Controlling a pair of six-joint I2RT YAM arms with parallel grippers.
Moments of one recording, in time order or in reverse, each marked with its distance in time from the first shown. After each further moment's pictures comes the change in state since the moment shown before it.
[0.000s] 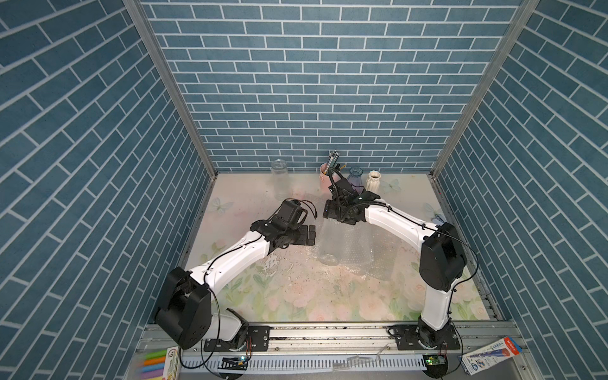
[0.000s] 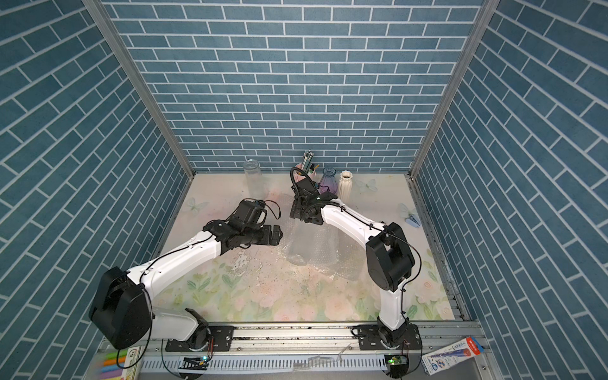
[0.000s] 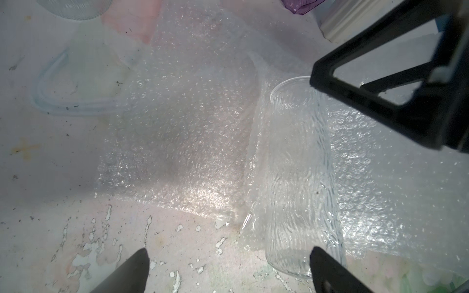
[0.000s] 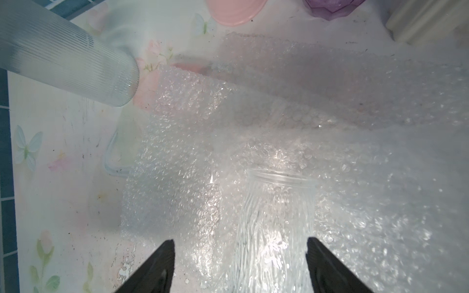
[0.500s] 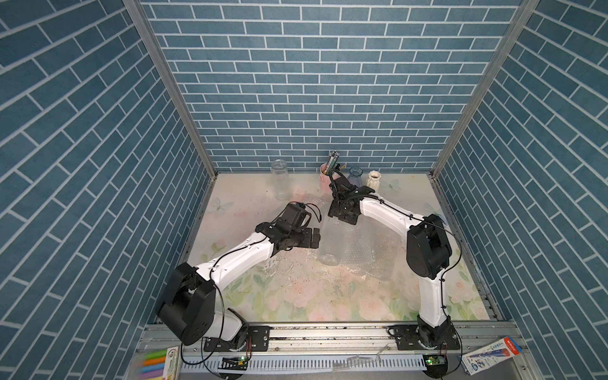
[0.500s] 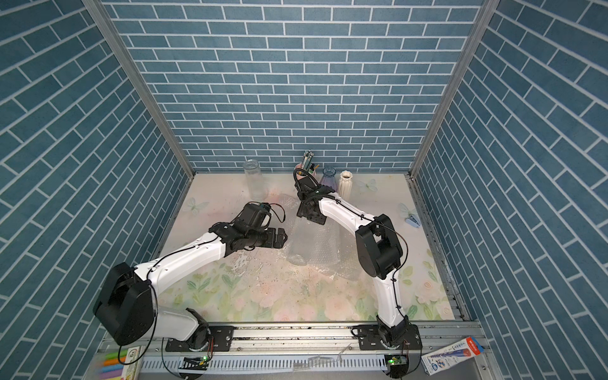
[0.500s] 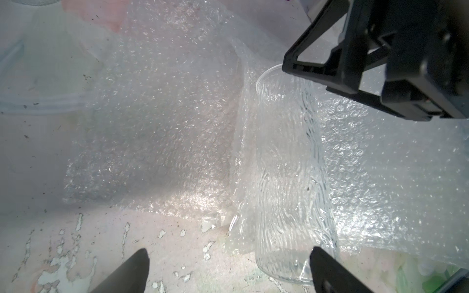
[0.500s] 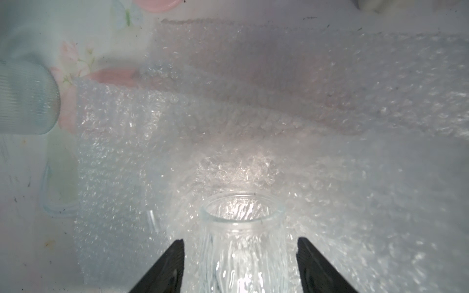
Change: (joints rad) left arm -0.032 0.041 -0.024 0.061 0.030 -0.001; right arm -0.058 0.150 0.127 -0.122 0.003 0.076
